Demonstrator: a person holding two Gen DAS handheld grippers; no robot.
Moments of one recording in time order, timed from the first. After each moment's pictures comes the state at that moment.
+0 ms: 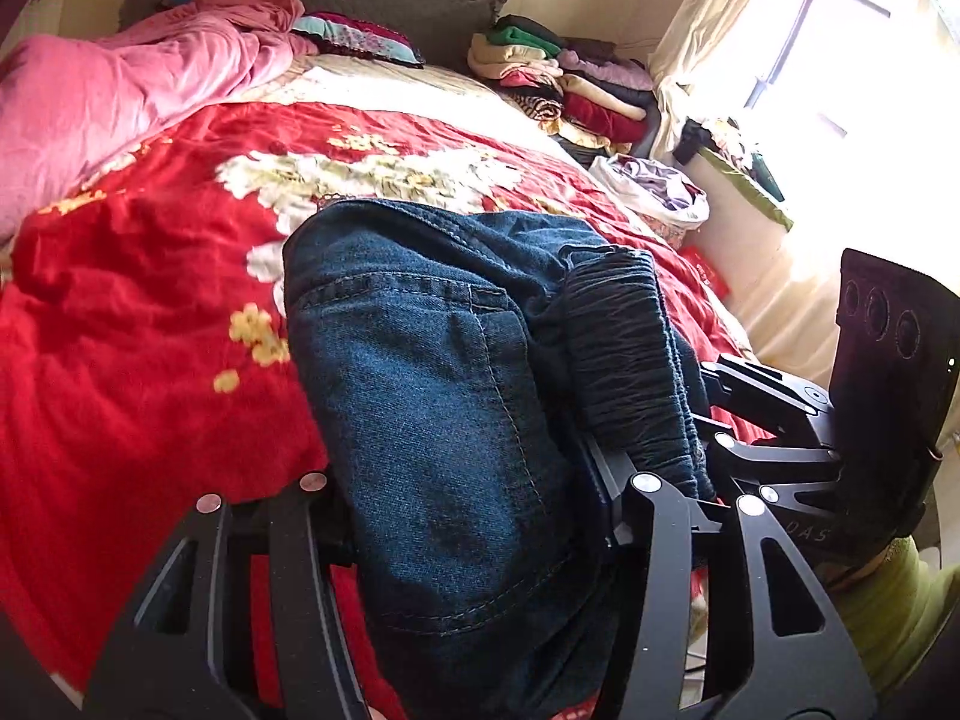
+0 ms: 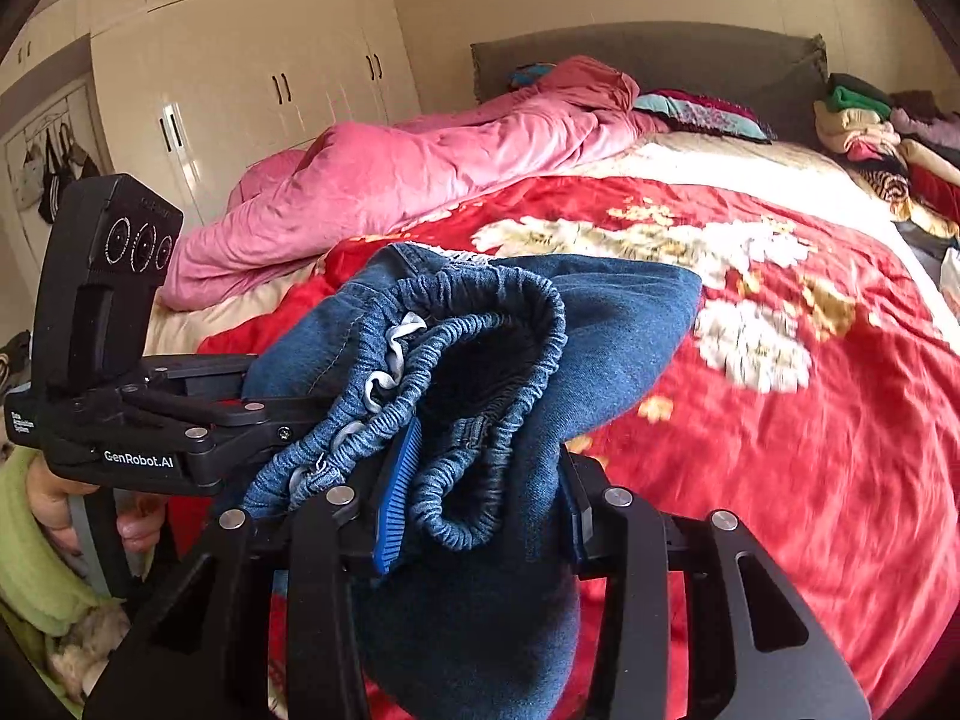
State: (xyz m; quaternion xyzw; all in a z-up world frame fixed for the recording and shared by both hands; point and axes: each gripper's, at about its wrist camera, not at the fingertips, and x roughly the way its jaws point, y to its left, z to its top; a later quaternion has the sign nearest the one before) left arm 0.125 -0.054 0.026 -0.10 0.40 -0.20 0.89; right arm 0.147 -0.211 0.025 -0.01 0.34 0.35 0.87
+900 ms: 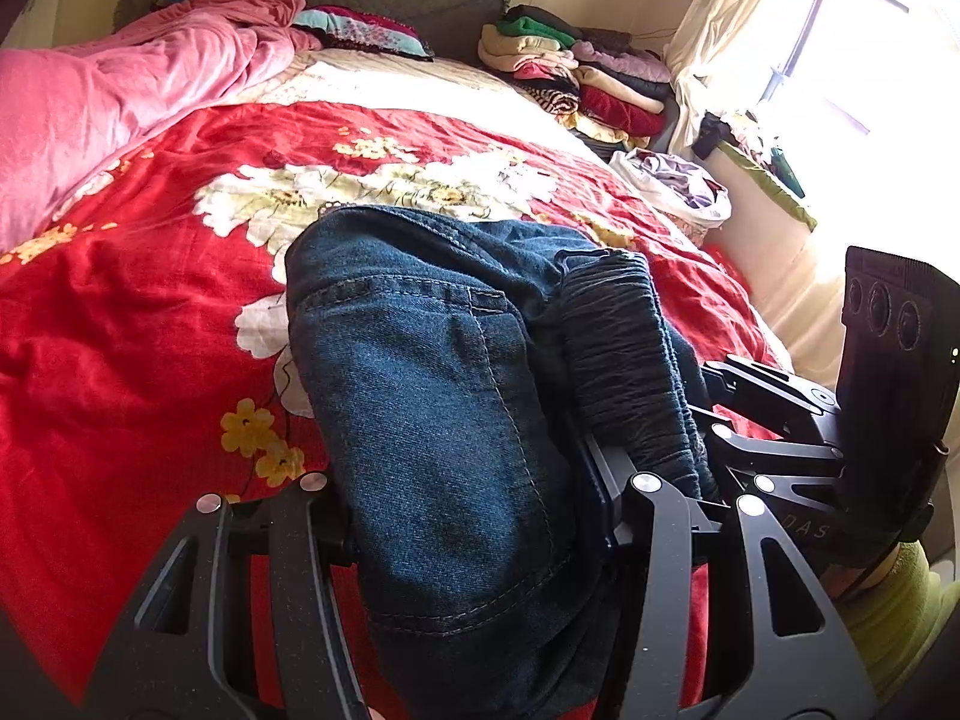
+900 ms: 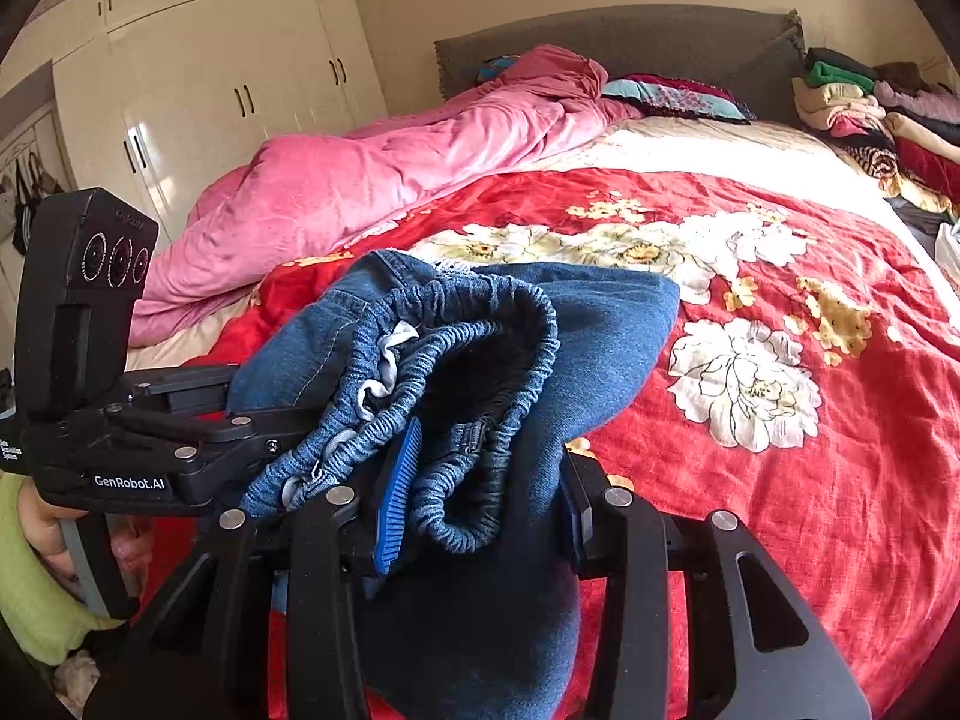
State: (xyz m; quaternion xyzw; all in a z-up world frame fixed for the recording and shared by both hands) left arm 0.198 -0.051 0.007 -0.09 0.41 -0.19 0.89; right arm 0.226 -0.208 -0.001 0.01 0.36 0.32 0.88
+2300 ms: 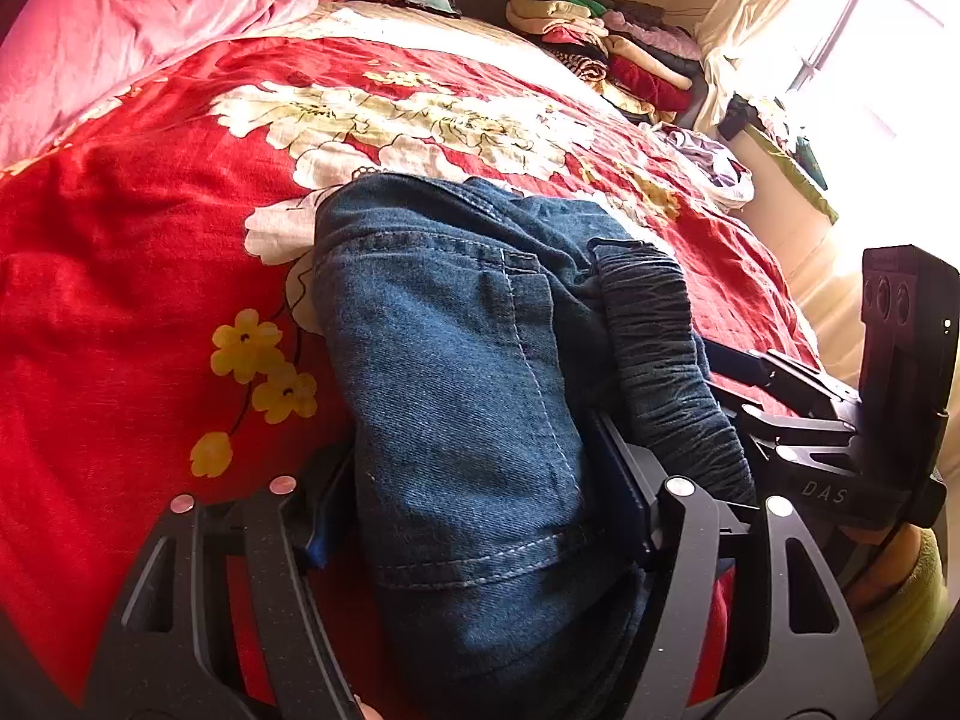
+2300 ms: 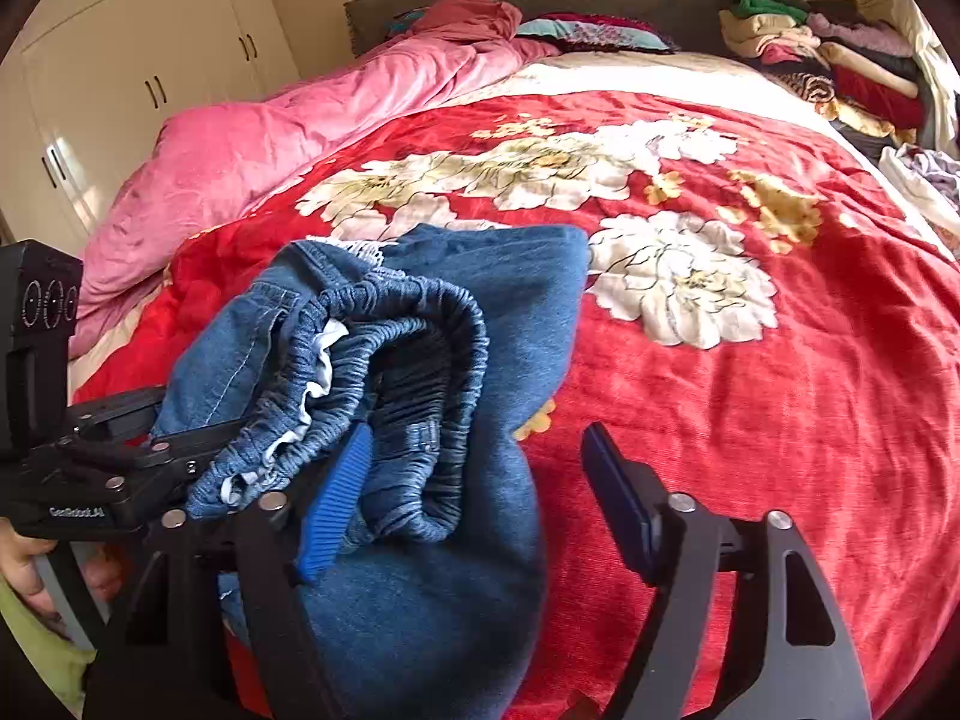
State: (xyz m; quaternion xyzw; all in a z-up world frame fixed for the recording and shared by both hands) left arm 0.202 -0.042 -0.037 -0.10 0.45 -0.17 0.87; right arm 0.235 -0.222 -0.037 0.02 0.42 0.22 0.88
